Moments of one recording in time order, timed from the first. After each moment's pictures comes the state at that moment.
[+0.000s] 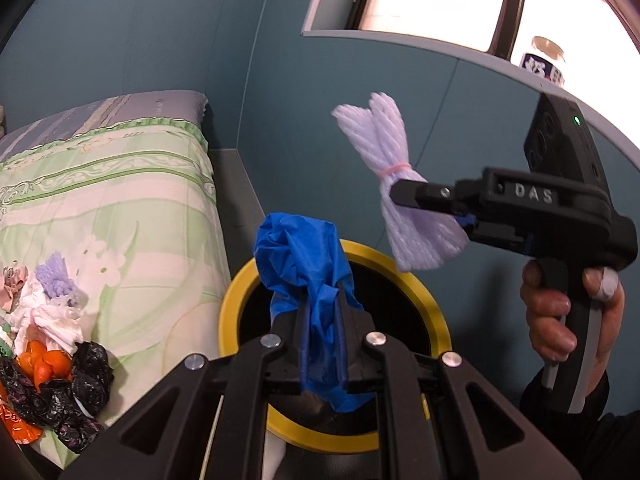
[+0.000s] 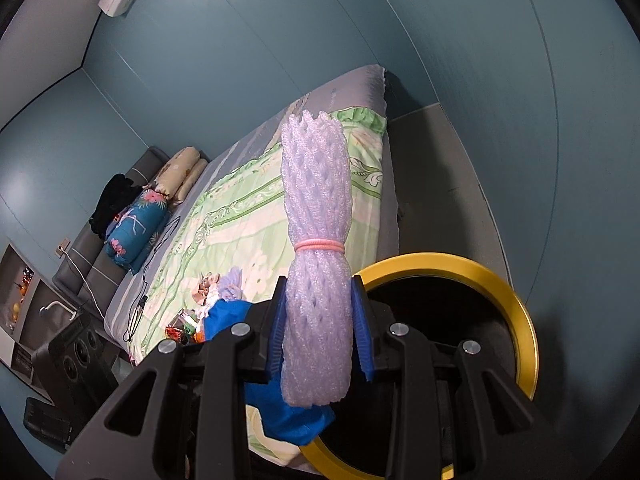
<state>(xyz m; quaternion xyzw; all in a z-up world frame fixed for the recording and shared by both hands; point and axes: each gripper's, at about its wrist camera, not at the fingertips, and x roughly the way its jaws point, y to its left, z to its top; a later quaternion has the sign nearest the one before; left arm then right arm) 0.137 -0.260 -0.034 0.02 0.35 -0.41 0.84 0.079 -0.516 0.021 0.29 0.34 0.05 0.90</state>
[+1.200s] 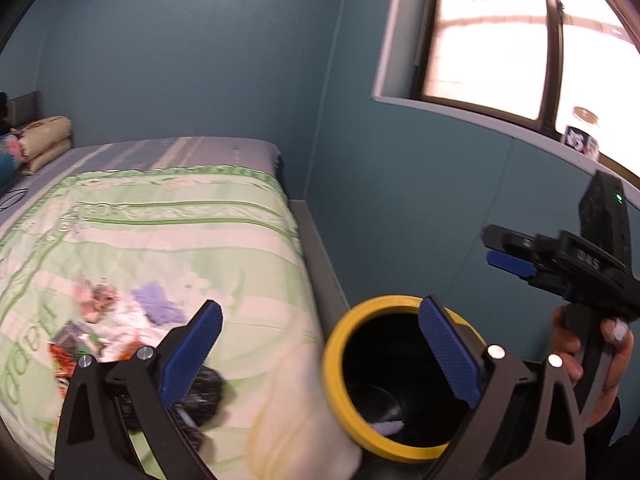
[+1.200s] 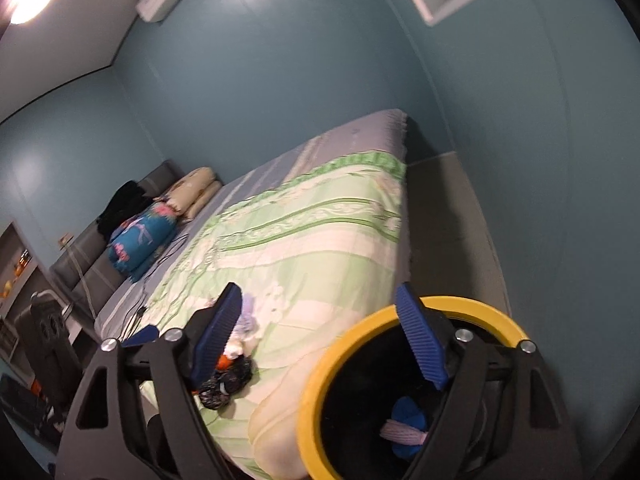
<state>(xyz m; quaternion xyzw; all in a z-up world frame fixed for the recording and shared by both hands) 0.145 -0.166 0.015 -0.01 0.27 -0.29 0.92 0.077 -0.490 0.042 0.24 0.26 0.07 0.93</state>
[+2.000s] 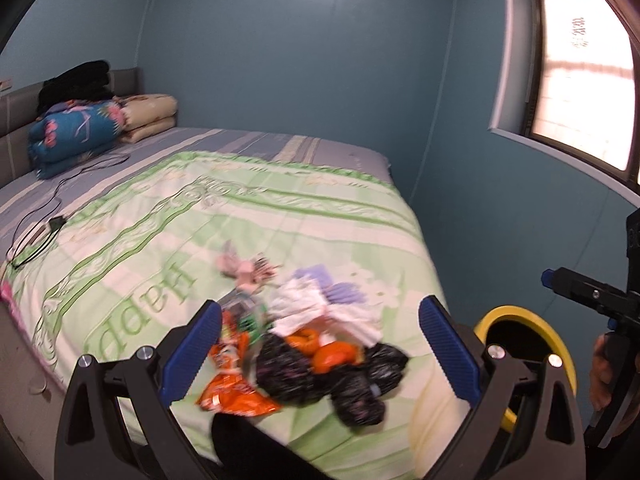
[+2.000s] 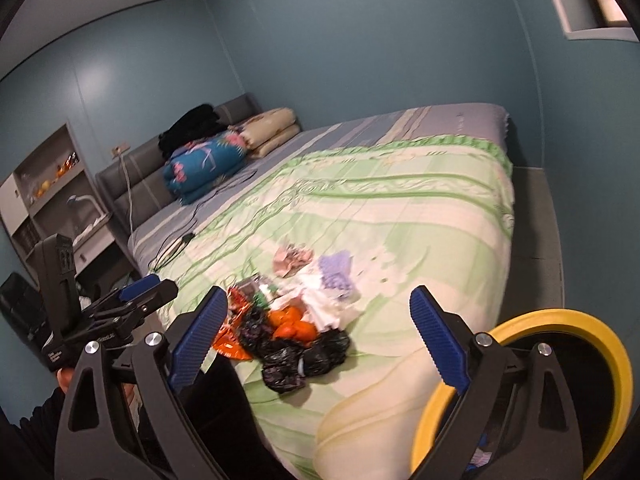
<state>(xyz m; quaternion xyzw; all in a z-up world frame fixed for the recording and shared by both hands) 0.145 0.004 -0.001 -0.05 0.27 -0.11 0.95 0.119 -0.331 0.039 0.12 0.29 0.21 0.92</state>
